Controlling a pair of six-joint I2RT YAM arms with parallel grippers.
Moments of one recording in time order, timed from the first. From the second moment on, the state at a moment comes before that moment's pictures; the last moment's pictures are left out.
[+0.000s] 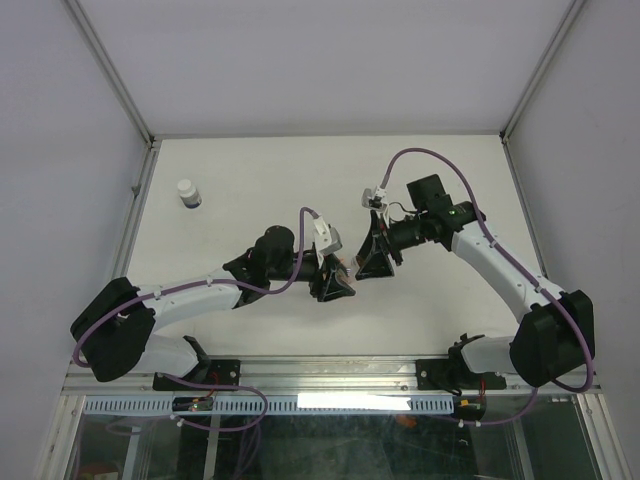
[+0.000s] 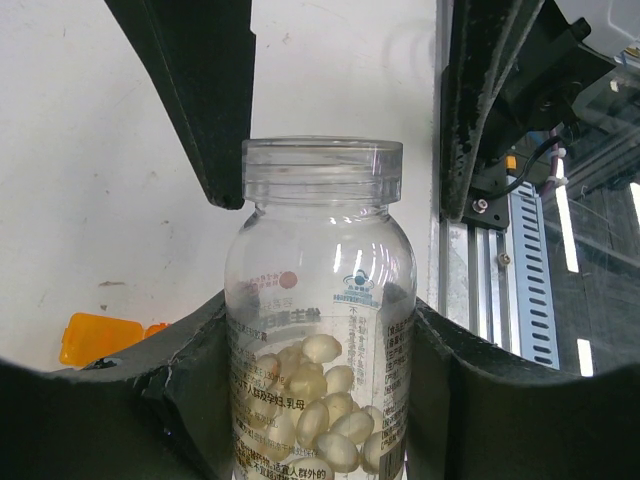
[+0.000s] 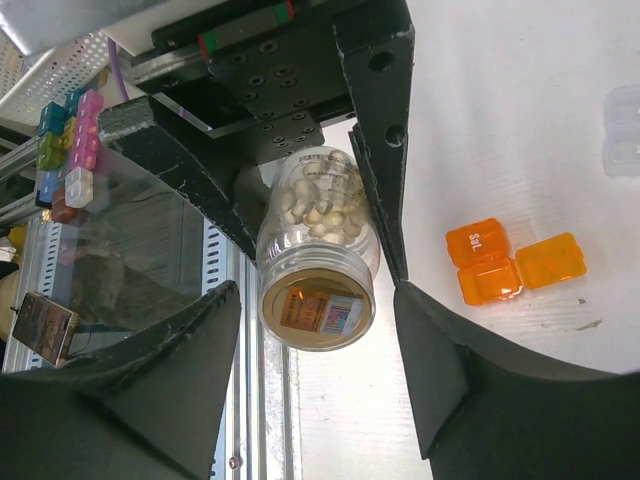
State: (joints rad) left arm -0.86 1.34 0.66 0.41 0.60 -0.10; right arm 0.42 1.32 1.06 -0.76 -1.13 -0.44
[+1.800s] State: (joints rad) left arm -0.87 1.38 0.68 0.35 0.65 -0.08; right arm 0.36 1.21 1.02 -0.82 -1.16 -0.56
